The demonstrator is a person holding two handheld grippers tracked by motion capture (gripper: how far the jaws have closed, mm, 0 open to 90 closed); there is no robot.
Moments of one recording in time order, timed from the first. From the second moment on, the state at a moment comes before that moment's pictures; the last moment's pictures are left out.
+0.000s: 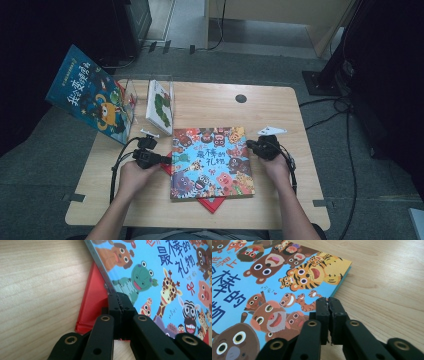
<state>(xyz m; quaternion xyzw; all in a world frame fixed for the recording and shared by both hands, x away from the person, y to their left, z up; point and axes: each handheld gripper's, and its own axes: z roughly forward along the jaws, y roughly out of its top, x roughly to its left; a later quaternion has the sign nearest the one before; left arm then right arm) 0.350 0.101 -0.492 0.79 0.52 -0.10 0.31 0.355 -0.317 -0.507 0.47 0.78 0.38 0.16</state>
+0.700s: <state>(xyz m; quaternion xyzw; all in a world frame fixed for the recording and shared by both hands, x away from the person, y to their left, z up) 0.337 0.099 -0.492 0.79 0.52 -0.09 0.31 0.363 -0.313 -0.506 0.47 0.78 0.37 0.16</state>
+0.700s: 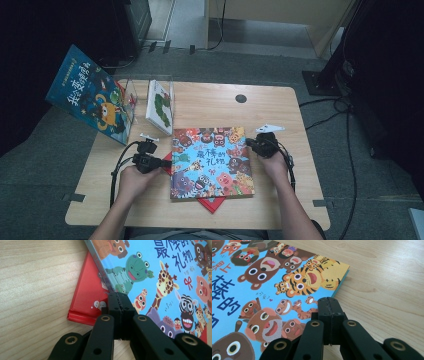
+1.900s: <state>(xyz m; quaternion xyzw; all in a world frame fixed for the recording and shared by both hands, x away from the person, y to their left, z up) 0.291 0.085 -0.494 0.79 0.52 -0.11 0.32 0.396 -0.294 -0.505 0.50 0.77 0.36 0.16</state>
